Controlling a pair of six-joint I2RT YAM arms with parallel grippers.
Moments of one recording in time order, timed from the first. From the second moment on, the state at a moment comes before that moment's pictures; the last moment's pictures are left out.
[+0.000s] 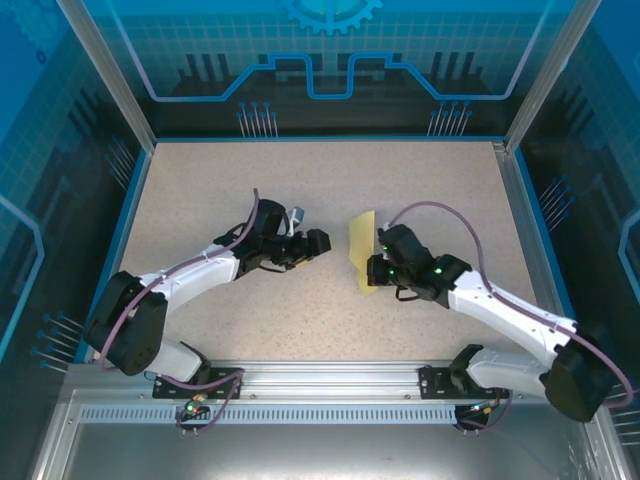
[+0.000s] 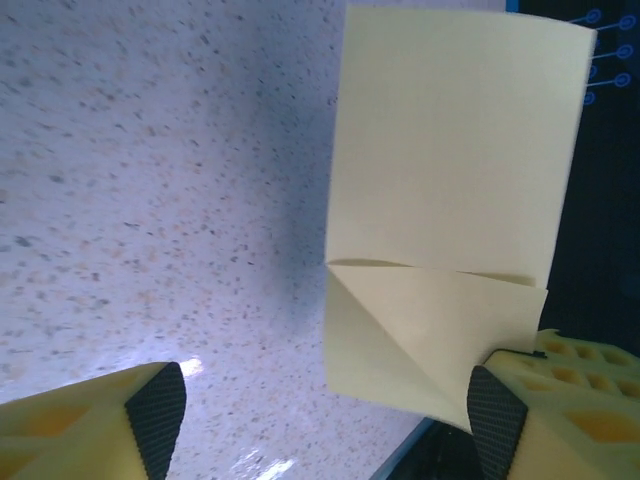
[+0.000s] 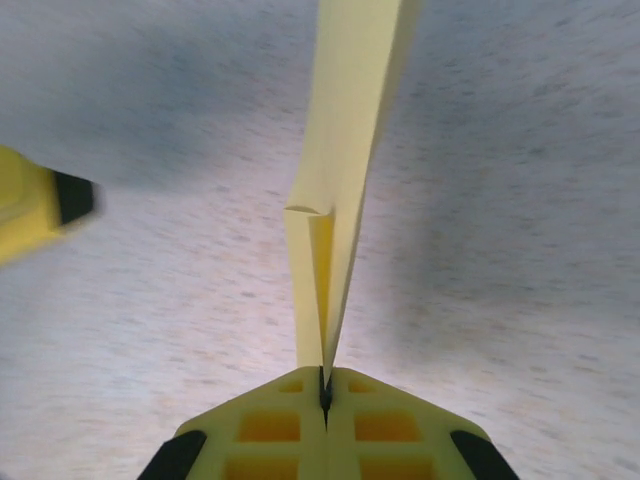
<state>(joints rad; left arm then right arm) -0.49 1.45 0.85 -0.14 0.50 -0.86 0.74 1.17 0.82 -0.57 0.12 0.64</state>
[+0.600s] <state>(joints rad) -0.24 1.38 0.88 -0.35 0.53 -0.71 1.13 1.87 1.31 -1.06 0.62 0.59</state>
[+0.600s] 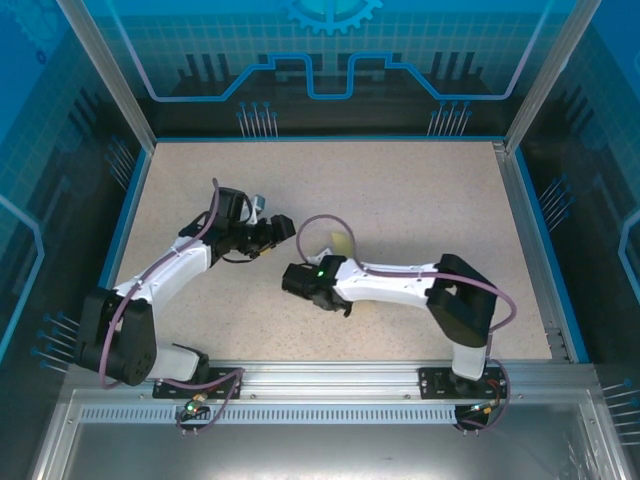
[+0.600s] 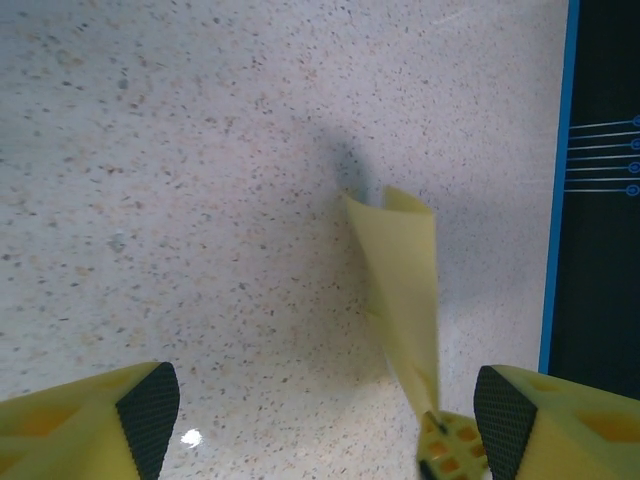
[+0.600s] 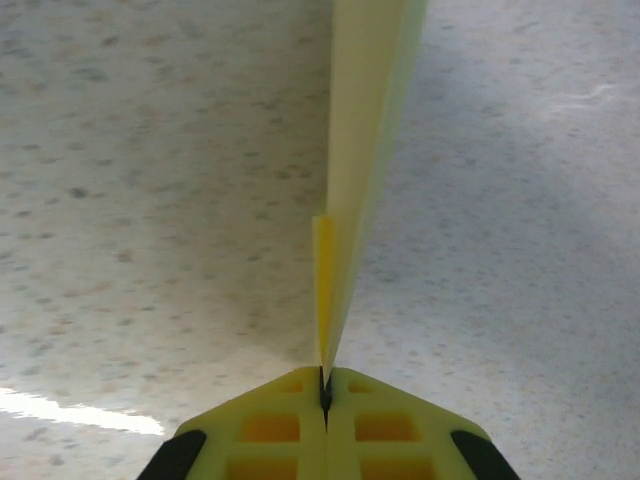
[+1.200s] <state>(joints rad) -0.20 1.35 0.86 -0.42 0.57 -0.66 1.11 1.81 1.12 -0.63 0.21 0.58</state>
